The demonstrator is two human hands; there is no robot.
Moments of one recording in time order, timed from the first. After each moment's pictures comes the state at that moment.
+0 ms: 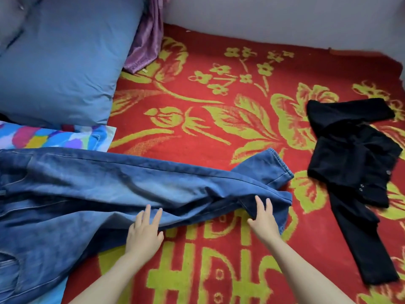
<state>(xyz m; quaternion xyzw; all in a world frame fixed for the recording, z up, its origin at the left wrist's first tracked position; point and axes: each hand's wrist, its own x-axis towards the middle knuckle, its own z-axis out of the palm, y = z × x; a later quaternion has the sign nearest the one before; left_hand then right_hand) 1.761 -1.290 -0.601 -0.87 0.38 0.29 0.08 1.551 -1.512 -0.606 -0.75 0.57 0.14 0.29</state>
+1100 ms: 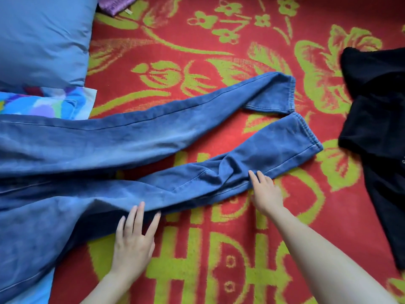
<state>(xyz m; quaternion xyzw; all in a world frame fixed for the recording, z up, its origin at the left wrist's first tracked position) 1.748 -1.225 -0.706 -0.85 0.53 -0.04 0.00 1.577 -1.533 -0.691 -0.85 0.44 0.29 0.11</state>
